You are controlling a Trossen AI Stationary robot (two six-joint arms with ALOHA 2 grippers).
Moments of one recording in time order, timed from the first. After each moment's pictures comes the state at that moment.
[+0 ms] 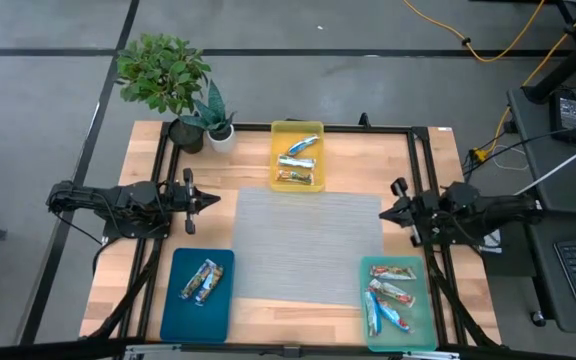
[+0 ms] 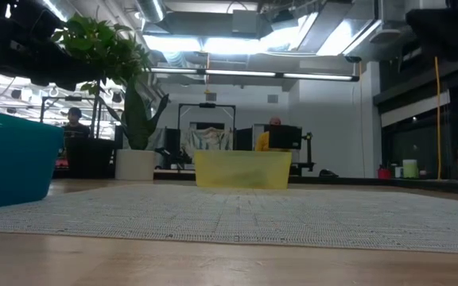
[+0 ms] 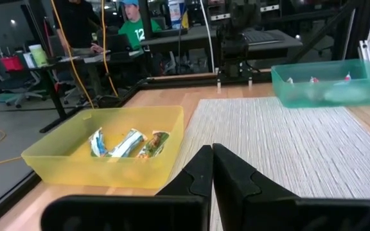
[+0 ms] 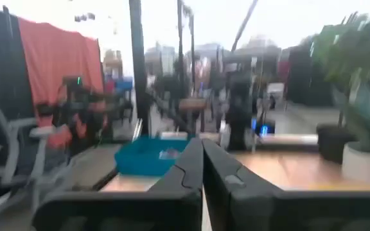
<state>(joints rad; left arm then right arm) -0.10 0.02 0.07 -0.14 -0.29 0.07 0.10 0.00 0.07 0.12 -0.12 0.07</state>
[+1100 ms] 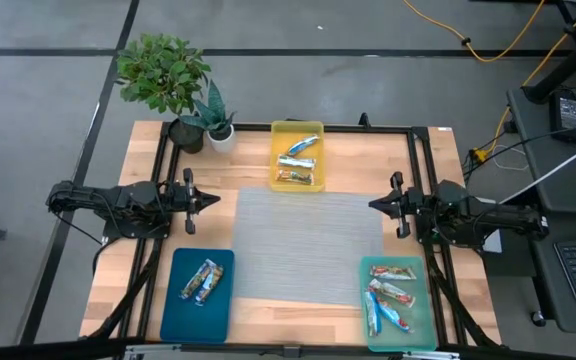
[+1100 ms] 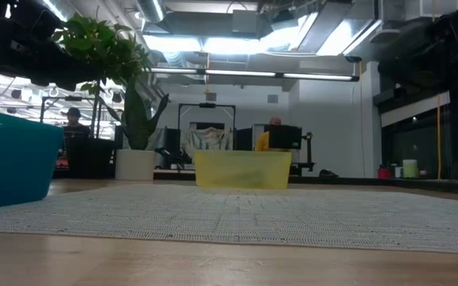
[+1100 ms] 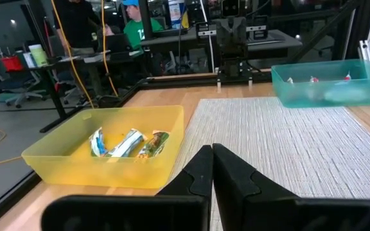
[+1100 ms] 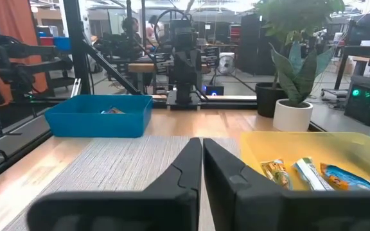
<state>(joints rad) -0.10 0.02 0.07 -0.14 -0.29 0.07 -0.10 0.01 0.01 0.04 -0.12 -0.01</state>
